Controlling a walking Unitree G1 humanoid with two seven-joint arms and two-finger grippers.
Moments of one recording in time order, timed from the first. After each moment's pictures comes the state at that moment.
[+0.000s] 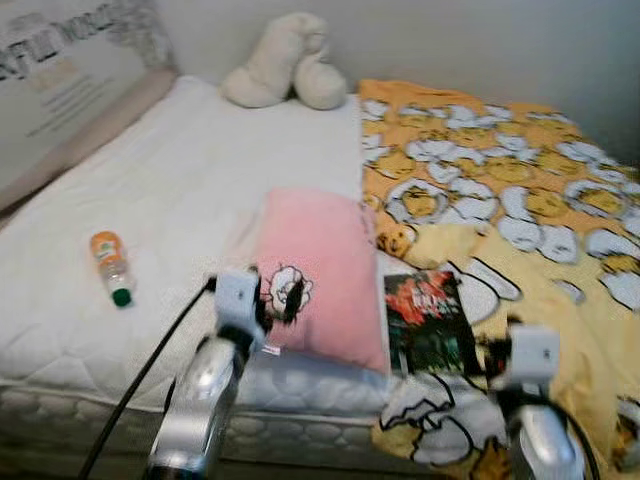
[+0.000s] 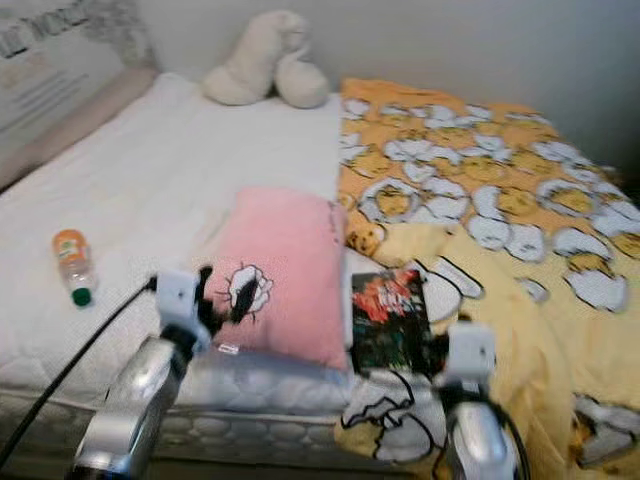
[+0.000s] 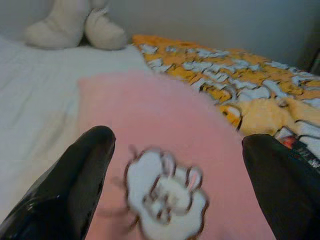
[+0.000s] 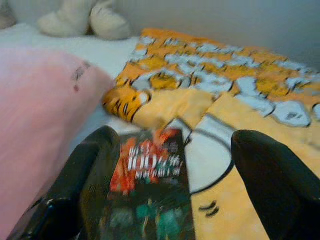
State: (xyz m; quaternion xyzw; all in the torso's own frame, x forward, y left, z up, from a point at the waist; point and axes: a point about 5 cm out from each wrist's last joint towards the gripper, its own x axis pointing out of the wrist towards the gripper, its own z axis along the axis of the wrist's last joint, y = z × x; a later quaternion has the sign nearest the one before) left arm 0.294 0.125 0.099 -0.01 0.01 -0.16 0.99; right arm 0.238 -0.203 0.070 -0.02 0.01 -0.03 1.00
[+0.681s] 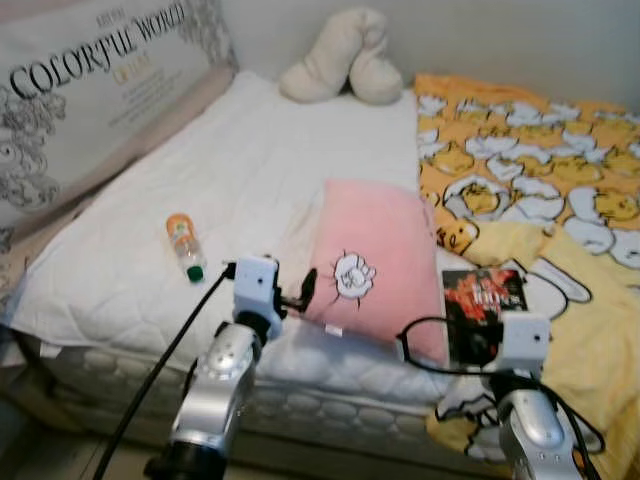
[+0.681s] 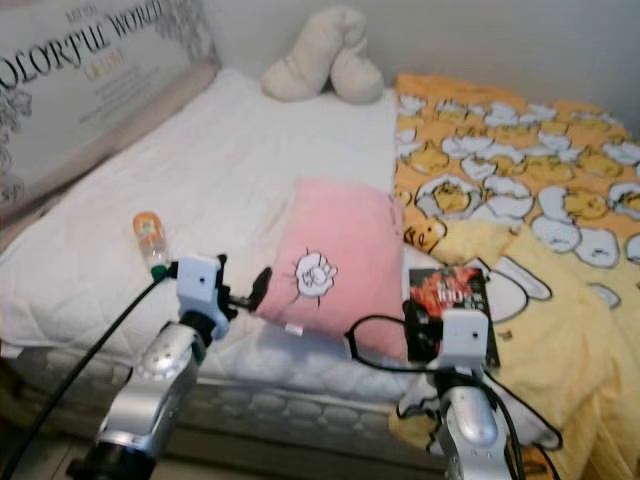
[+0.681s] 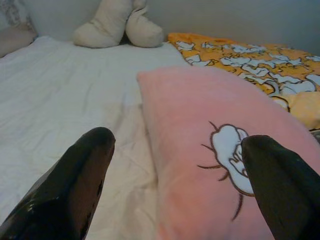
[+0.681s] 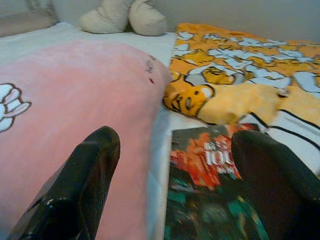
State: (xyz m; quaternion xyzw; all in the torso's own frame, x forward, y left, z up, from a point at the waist) left arm 0.304 0.106 0.098 -0.01 0.02 -0.16 0.99; right arm 0.248 -0.203 0.064 -0.02 0.03 -0.03 1.00
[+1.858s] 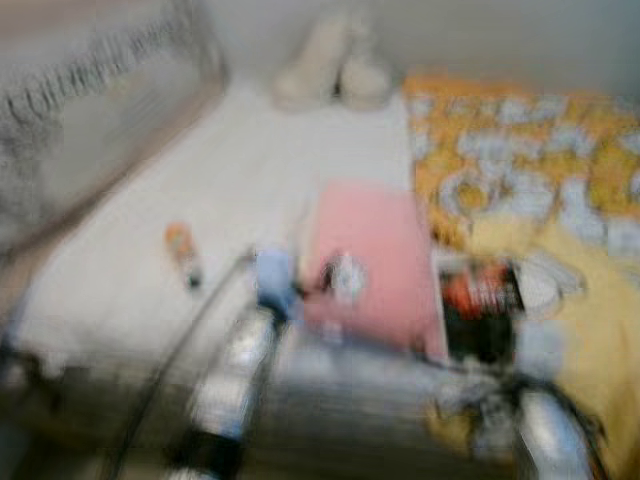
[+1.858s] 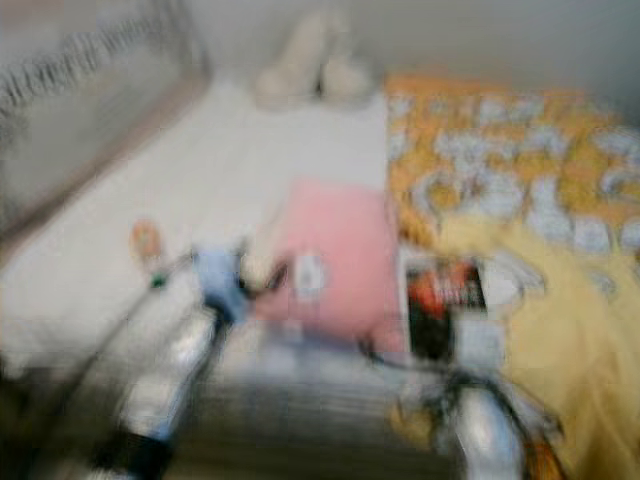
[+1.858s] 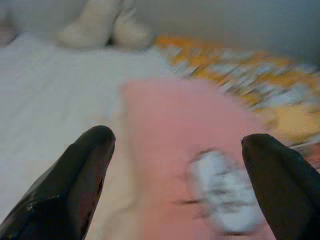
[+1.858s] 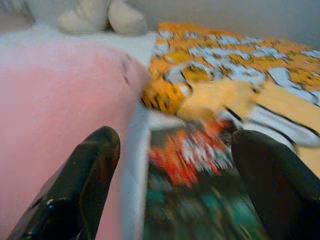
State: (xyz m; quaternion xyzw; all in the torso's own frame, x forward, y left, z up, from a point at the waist) left arm 0.316 0.105 0.100 -0.04 0.01 -0.15 0.99; right arm 0.252 -0.204 0.068 -0.03 0.01 -0.04 1.00
